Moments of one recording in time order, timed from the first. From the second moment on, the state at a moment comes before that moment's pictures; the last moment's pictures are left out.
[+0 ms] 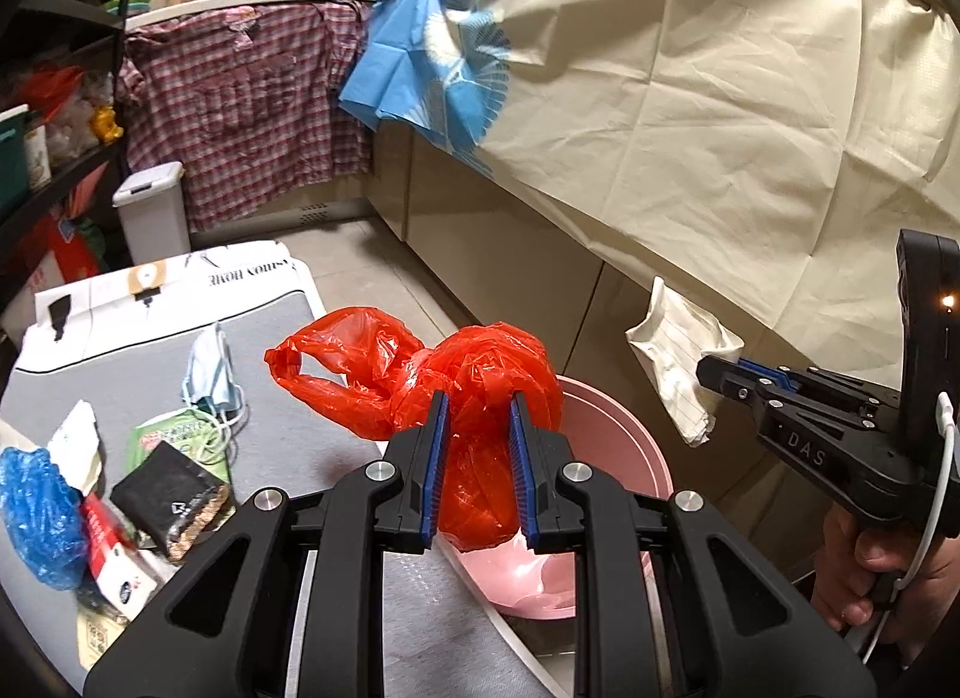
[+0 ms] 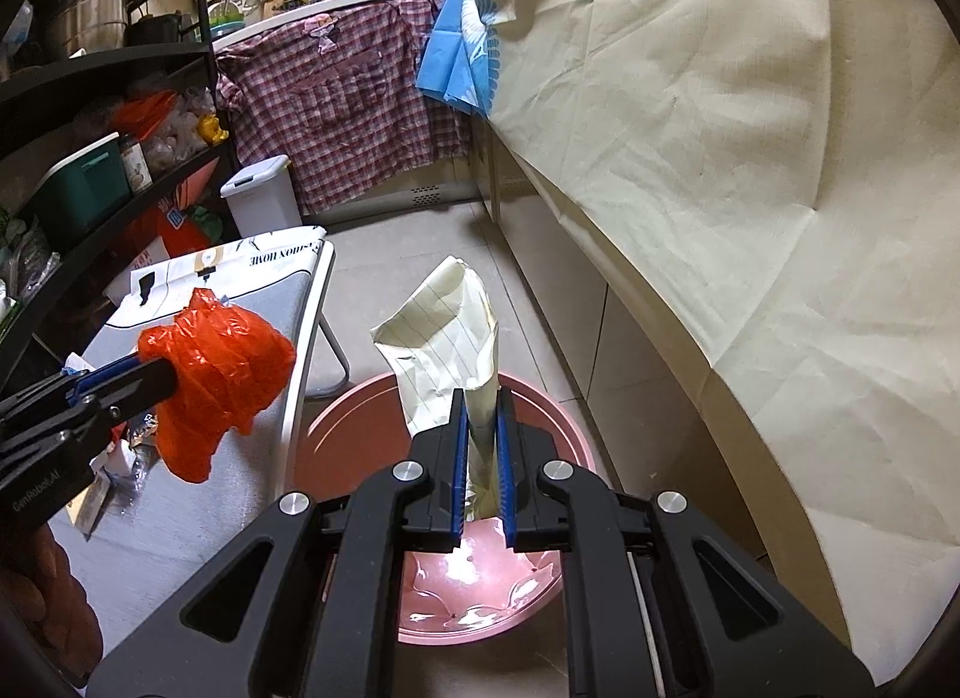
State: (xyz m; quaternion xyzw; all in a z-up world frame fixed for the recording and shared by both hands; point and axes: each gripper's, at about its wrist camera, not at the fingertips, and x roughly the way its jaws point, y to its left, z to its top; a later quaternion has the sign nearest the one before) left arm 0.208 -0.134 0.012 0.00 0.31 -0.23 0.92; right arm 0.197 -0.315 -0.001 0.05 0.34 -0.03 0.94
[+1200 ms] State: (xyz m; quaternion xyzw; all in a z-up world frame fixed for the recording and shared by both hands) left arm 0.206 -0.119 0.013 0.00 0.32 -0.23 0.92; right arm 0.197 -0.318 -0.005 0.04 0.34 -0.05 0.94
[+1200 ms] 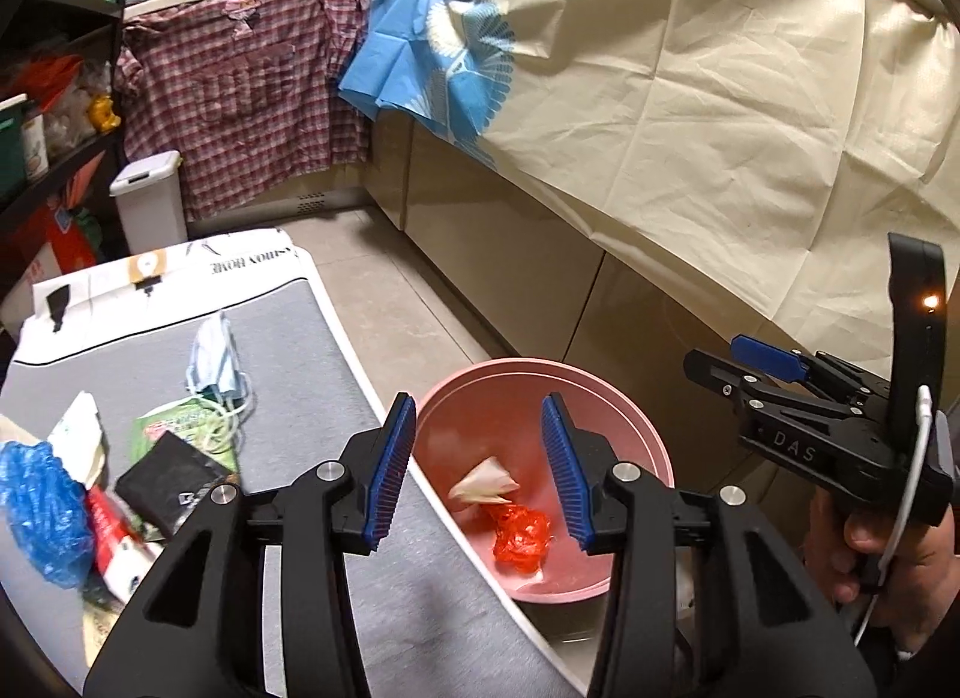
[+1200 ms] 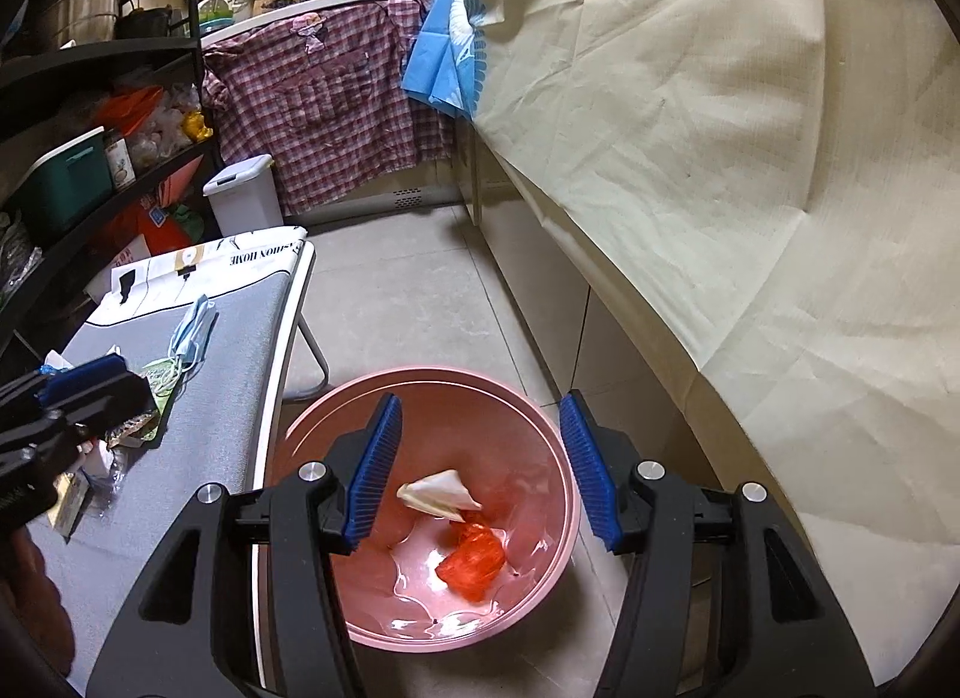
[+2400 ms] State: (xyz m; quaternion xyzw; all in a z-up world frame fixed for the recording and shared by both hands) left arm 0.161 0.096 0.045 -0.08 0.29 -0.06 0.95; right arm 0.171 -0.173 0.021 0.02 0.28 0.13 0.95
